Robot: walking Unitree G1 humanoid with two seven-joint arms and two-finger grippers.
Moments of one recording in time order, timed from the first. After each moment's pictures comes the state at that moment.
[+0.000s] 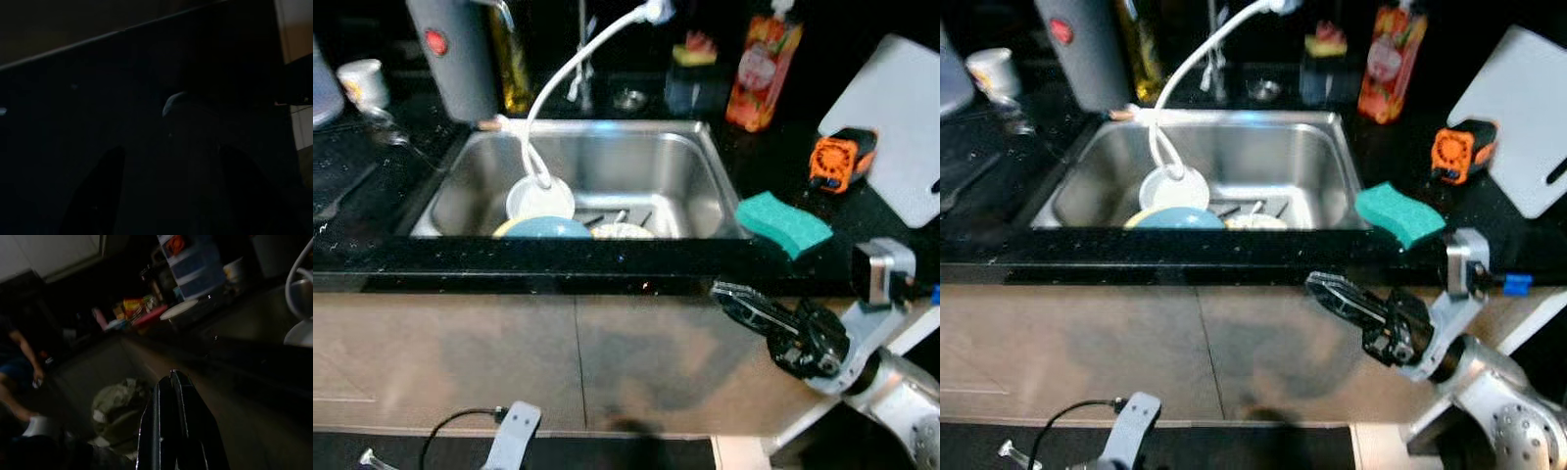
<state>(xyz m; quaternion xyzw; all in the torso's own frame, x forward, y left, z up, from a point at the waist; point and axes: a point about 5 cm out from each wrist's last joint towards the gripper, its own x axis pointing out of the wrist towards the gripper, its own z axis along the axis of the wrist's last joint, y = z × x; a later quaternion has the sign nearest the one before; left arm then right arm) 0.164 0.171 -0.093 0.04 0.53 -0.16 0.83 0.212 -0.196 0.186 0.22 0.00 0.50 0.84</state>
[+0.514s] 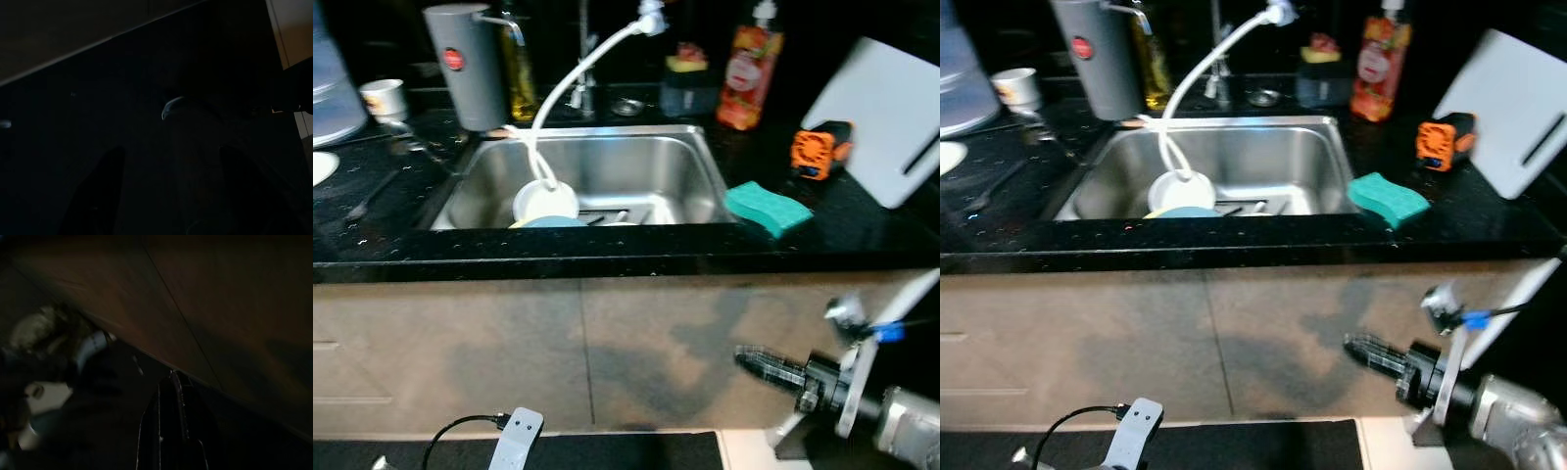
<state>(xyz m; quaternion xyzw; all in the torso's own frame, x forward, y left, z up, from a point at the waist) 0.164 0.169 -0.094 0.04 0.53 -0.16 0.83 0.199 -0.243 0.102 0.12 0.24 0.40 0.88</state>
